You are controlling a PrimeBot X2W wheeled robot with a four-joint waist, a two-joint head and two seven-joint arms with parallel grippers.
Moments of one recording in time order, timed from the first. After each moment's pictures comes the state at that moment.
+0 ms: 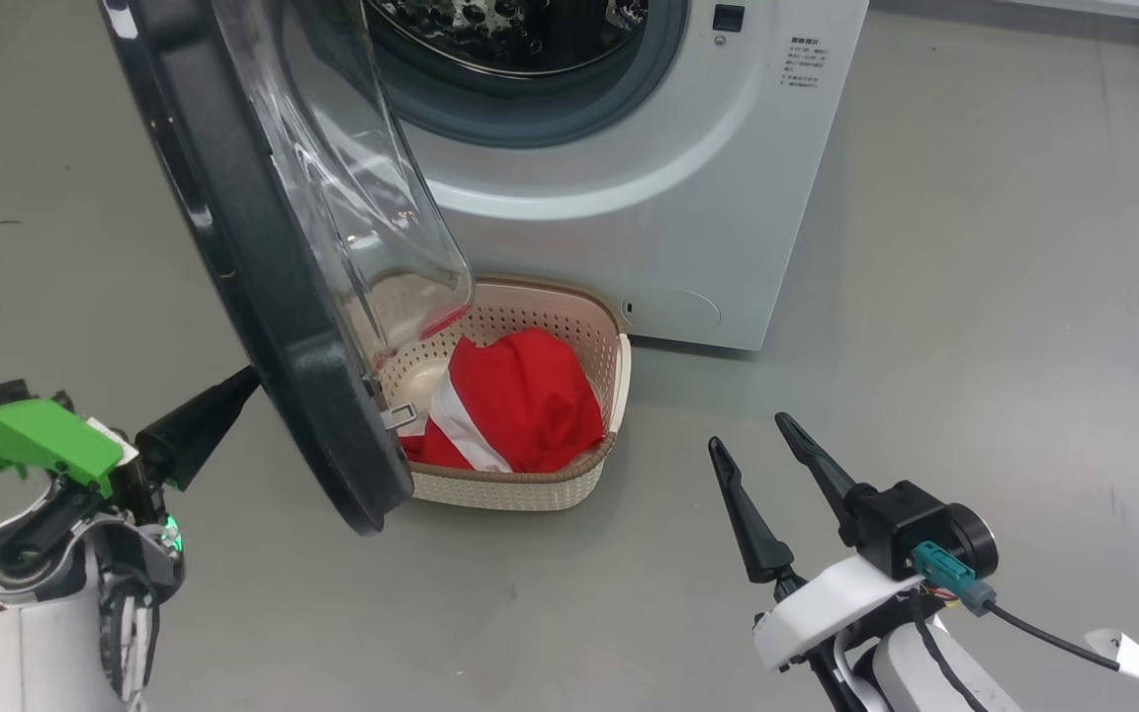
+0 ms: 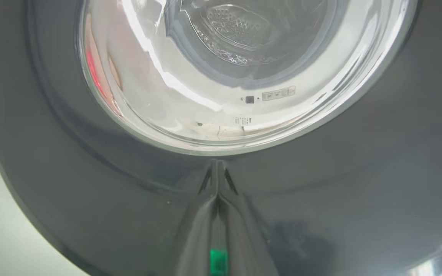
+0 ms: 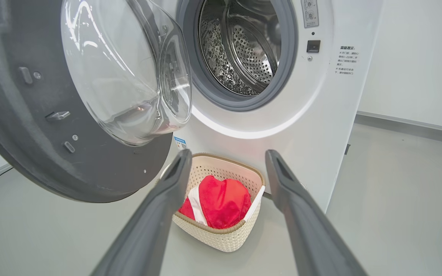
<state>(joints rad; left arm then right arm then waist) -0.48 0.02 0.33 0.54 -1.42 -0.10 0.92 -0.14 -0.07 0.44 0.25 0.32 0.09 -0.24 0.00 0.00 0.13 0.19</state>
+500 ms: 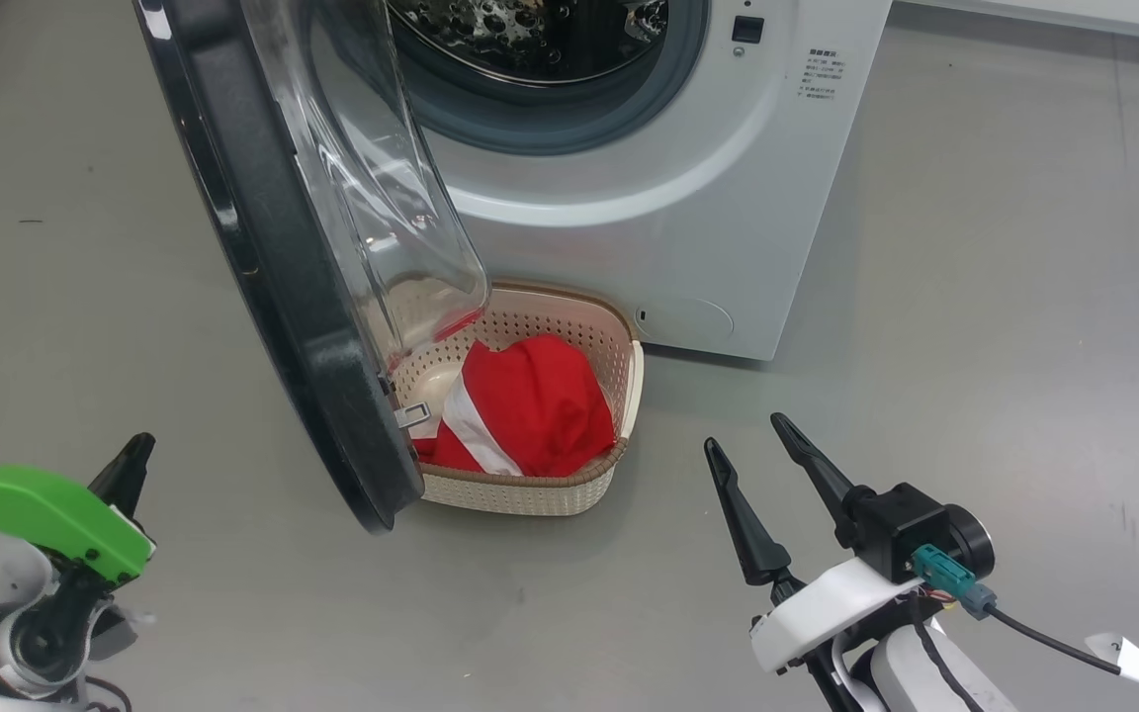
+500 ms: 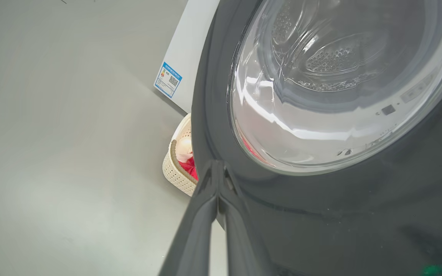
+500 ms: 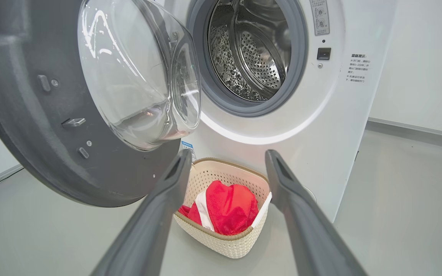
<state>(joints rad) -0.28 0.14 0.17 0.32 -0.90 -0.12 0.54 -0.13 -0.06 0.44 0.24 0.32 0.09 -0.25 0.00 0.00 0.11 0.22</state>
